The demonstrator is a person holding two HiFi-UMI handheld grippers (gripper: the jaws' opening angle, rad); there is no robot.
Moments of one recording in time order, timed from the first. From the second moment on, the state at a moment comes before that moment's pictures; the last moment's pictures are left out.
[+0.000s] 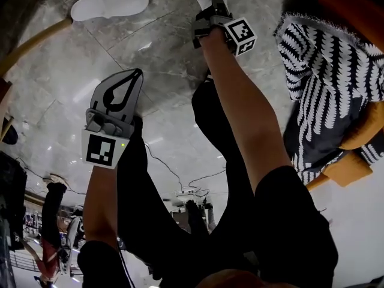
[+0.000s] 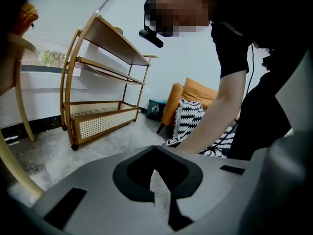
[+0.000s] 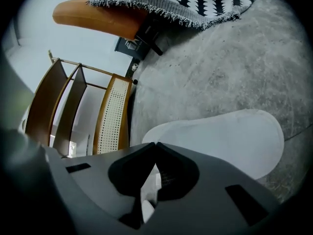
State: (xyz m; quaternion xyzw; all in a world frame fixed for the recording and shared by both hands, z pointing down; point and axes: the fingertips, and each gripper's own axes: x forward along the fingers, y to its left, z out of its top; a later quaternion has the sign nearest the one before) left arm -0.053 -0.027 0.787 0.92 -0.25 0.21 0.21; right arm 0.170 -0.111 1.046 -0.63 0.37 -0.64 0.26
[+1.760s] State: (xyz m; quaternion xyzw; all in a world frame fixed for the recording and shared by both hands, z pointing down) left arm -0.136 -0.093 0.673 0.89 -0.33 0.21 0.24; right arm -0.045 -0.107 0.588 -0.45 0.87 -0.15 -0.13
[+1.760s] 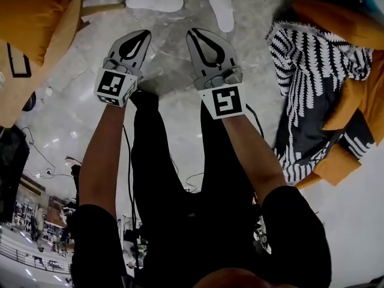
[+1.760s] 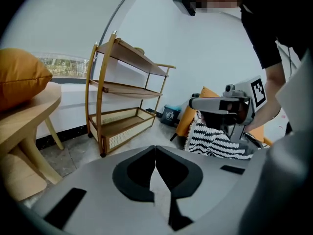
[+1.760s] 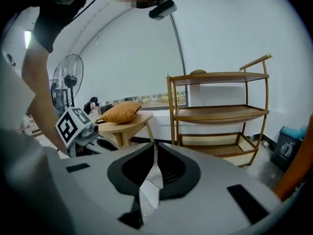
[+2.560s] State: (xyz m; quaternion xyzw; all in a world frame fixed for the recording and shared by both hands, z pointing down) left arm -0.129 -0.117 0.771 0.80 -0.42 0.23 0.37; right arm 0.047 -0.151 0.638 -0.33 0.92 -0.16 -0.15
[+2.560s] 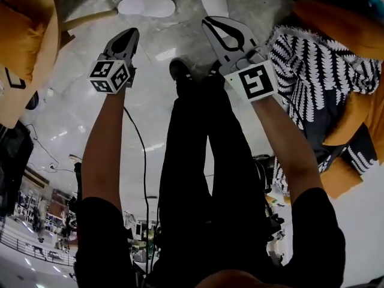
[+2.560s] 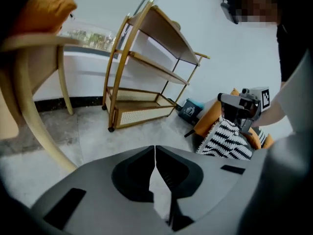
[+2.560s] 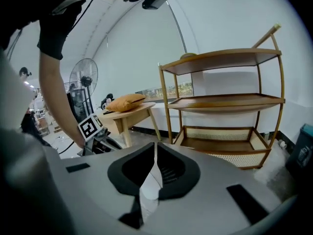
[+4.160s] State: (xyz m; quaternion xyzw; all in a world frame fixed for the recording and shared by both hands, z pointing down) left arm -0.139 -0.153 1.018 0.64 -0.38 0.27 0.61; right arm 0.154 -0.149 0.814 -0.42 0.87 -0.18 -0.18
